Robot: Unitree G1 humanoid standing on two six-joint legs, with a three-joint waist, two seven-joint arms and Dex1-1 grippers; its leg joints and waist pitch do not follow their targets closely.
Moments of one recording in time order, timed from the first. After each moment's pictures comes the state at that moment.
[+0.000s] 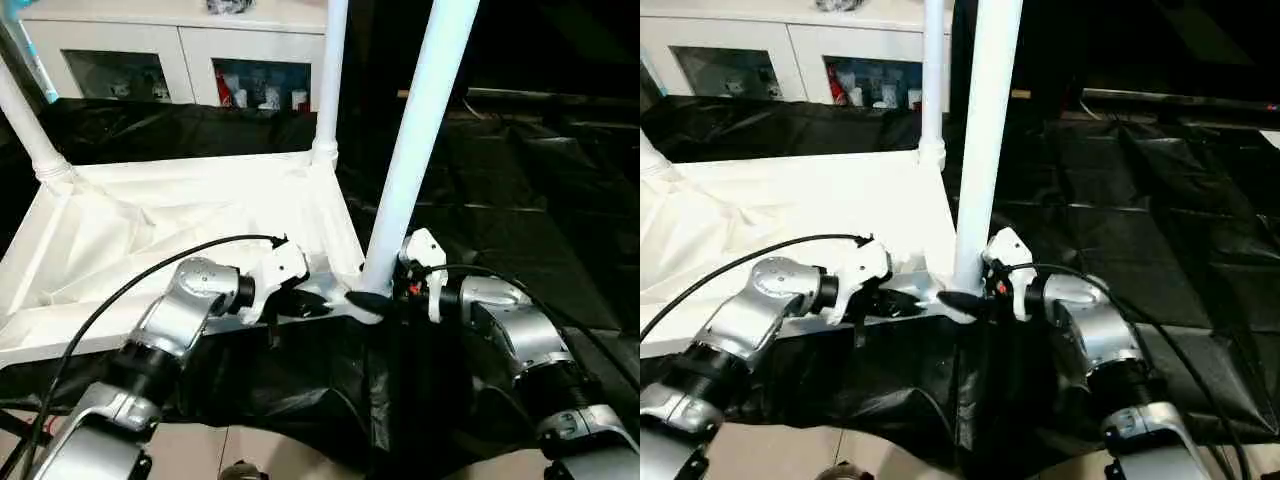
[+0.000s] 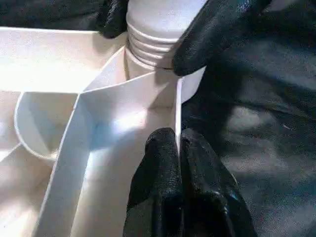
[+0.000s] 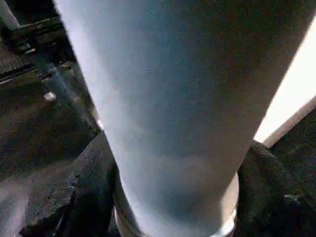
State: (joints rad) left arm -0.57 0.31 -0.28 0.50 0.03 0.20 -1.11; right arm -0.49 -0.27 0.13 0.54 0.14 0.17 0.94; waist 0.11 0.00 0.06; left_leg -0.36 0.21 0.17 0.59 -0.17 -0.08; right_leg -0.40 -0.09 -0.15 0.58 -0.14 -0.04
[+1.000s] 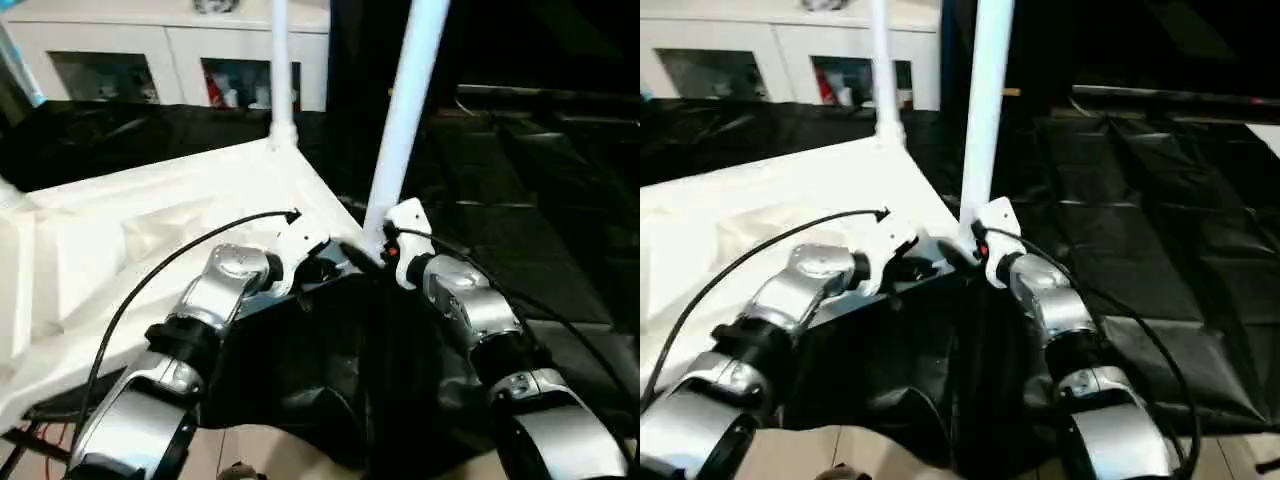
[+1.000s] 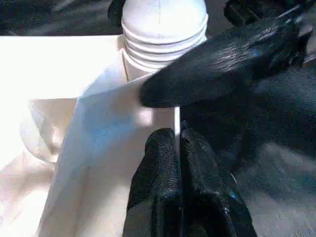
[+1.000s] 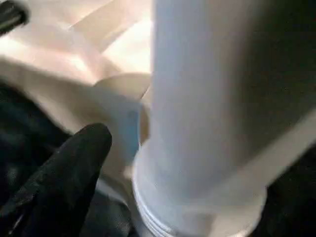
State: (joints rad) left arm -0.66 0.23 -0.25 0.63 0.05 0.21 -0.96; right arm -0.62 -0.20 0.11 0.74 0.06 0.09 0.74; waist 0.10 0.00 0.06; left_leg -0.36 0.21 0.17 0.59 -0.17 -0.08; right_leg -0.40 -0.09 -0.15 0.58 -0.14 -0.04
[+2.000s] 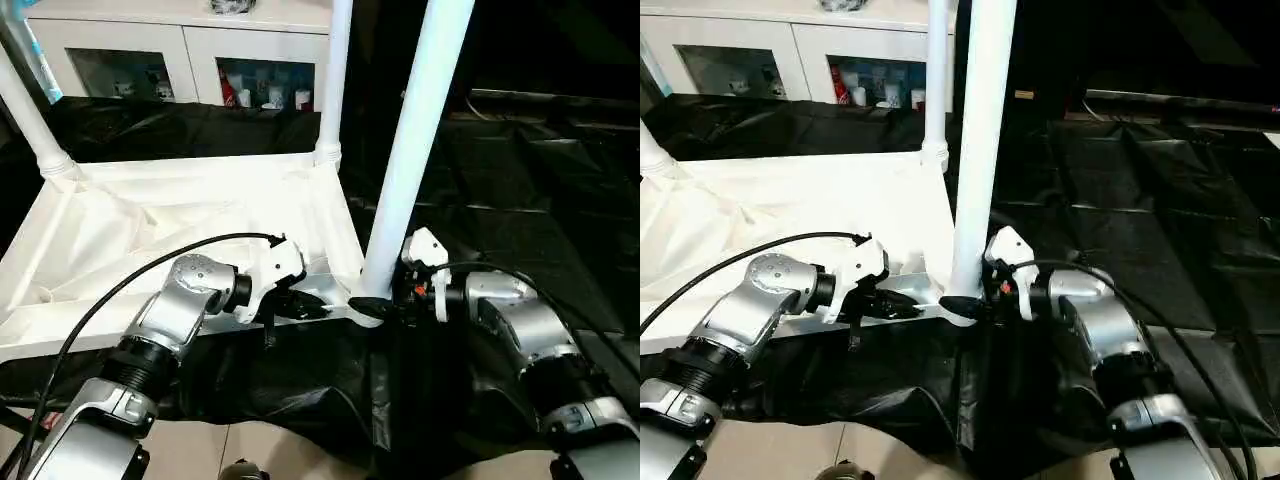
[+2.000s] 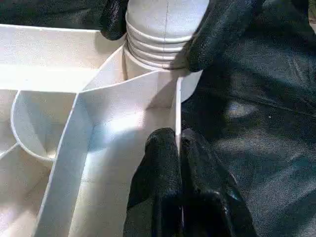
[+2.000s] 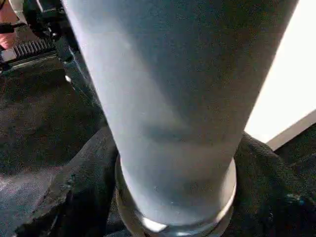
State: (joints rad) left arm -0.56 0.35 -0.29 0.48 0.00 0.19 -1.21; right arm -0.50 -0.33 0.17 0.53 0.14 0.17 1.12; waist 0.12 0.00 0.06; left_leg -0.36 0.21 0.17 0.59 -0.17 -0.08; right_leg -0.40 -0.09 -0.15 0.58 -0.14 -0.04
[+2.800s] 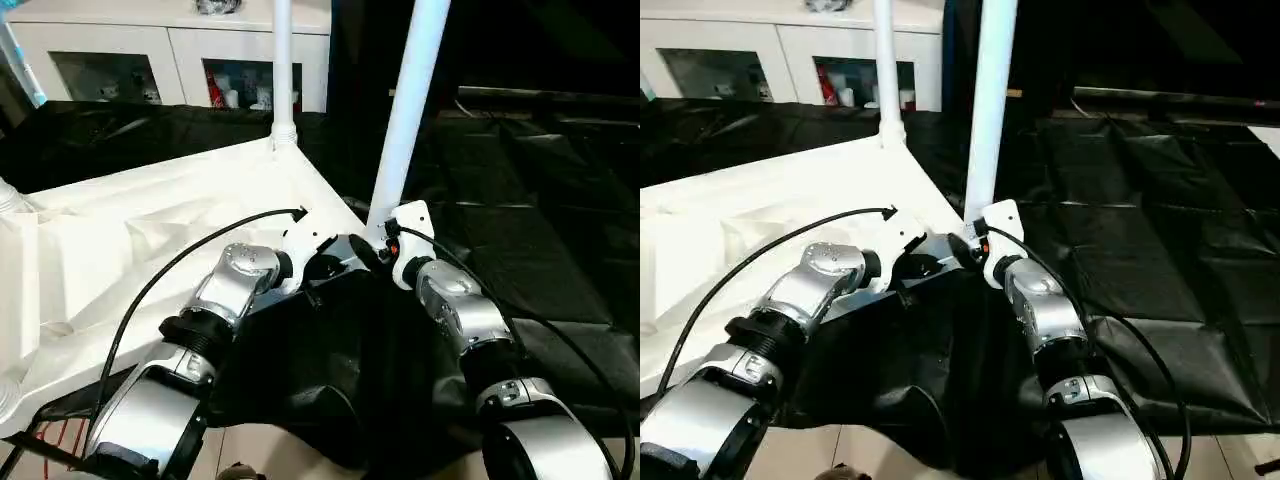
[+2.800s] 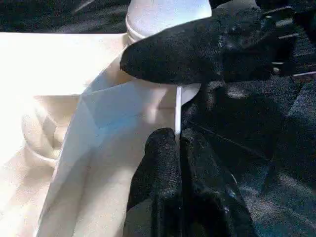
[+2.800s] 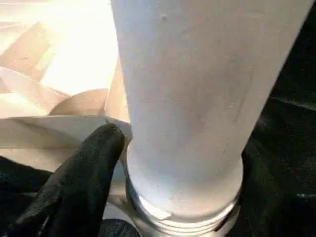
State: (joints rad) left arm -0.74 0.14 -0.23 0.78 0.07 0.22 -0.79; right arm -0.62 -0.06 0.00 0.76 0.05 0.12 0.41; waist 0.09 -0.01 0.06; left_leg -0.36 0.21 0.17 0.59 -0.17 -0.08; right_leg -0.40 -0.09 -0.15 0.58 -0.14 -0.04
